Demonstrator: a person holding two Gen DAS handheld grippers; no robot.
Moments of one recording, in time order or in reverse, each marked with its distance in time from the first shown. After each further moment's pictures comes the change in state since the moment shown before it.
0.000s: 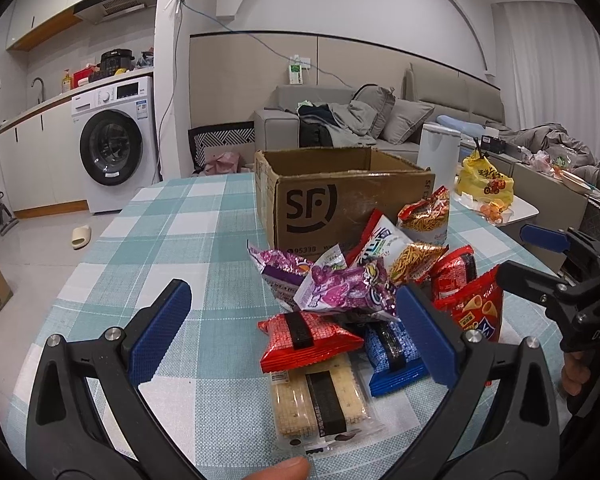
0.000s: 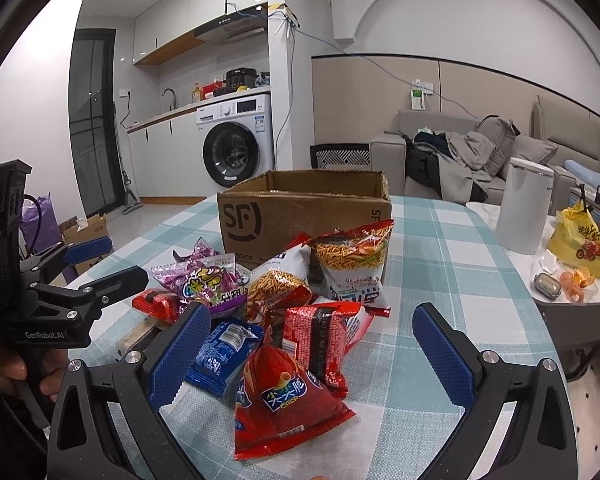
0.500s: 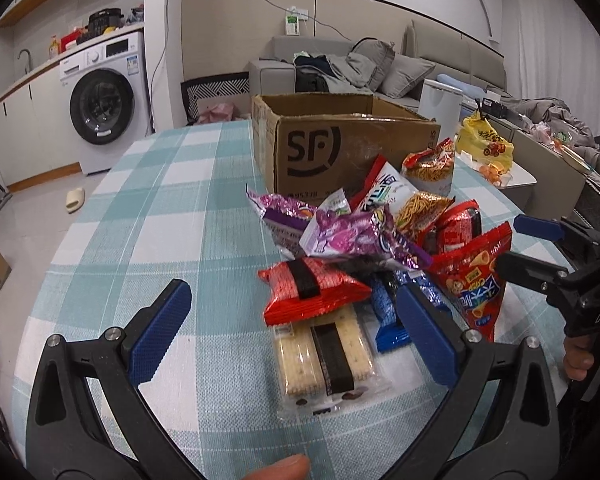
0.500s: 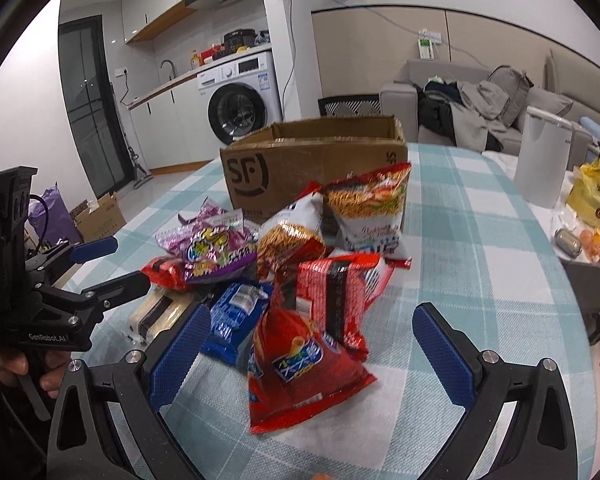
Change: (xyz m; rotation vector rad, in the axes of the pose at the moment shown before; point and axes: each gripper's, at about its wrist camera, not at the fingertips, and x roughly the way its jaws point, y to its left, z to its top) left arm 0.016 0.008 -0.010 -0.007 0.190 -0.026; right arm 0.021 -0.002 -0.007 0.064 0.185 0.069
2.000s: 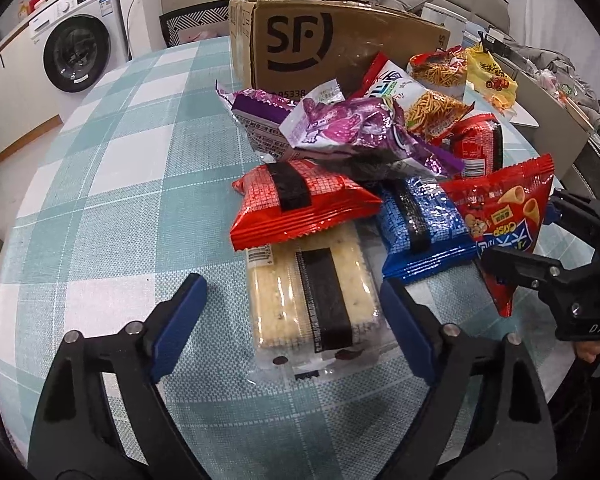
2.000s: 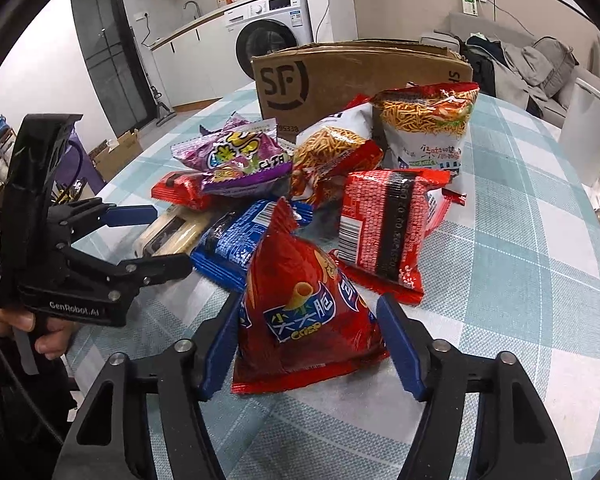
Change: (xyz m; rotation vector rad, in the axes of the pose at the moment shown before) left arm 0.056 -0.005 -0.021 0.024 0.292 -0.036; right arm 0.036 0.020 -0.021 -0.082 0.225 0.079
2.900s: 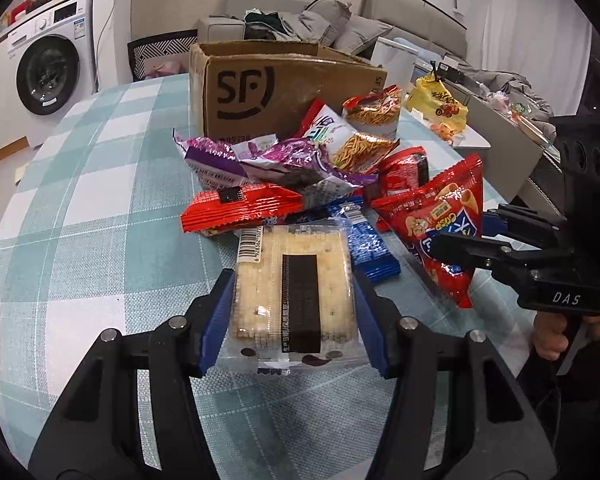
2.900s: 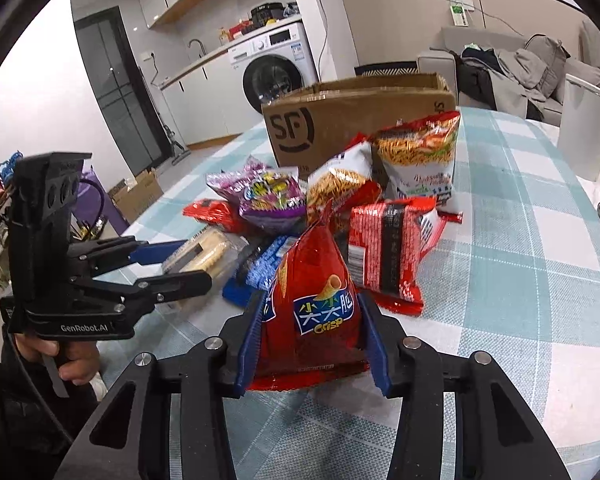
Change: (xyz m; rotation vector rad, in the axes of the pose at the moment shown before) left arm -0.044 -0.015 -0.009 0.030 -0.137 -0.170; right arm -0.031 -0.008 -0.003 0.076 -0.132 0.088
